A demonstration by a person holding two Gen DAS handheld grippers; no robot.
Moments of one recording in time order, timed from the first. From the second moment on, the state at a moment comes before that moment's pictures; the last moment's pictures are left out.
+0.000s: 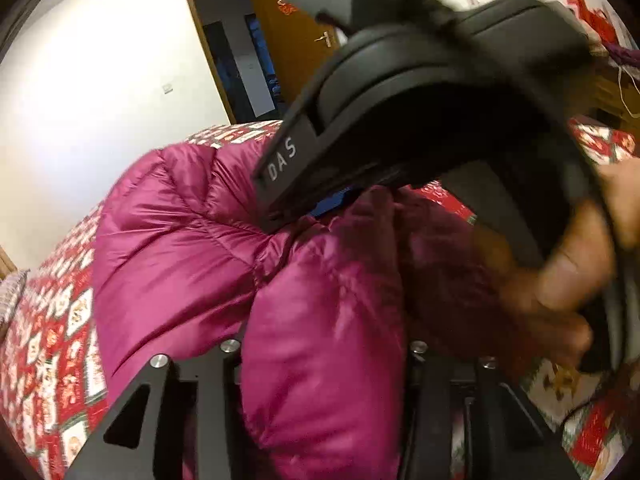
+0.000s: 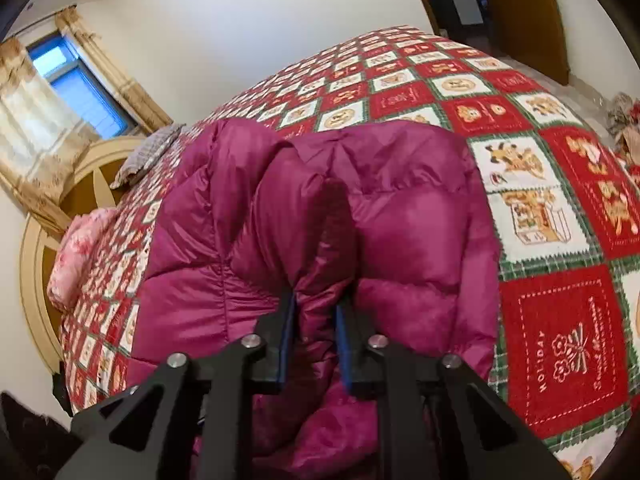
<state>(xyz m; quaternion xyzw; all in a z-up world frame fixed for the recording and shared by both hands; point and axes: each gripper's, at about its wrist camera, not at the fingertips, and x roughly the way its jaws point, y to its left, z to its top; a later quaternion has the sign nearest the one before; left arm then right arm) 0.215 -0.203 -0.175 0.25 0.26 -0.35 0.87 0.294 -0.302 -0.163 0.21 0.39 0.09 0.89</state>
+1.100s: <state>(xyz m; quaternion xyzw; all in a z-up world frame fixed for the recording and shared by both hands) 0.339 -0.150 -0.129 0.05 0.39 -0.23 0.89 0.274 -0.357 -0.143 0.20 0.40 0.08 0.89</state>
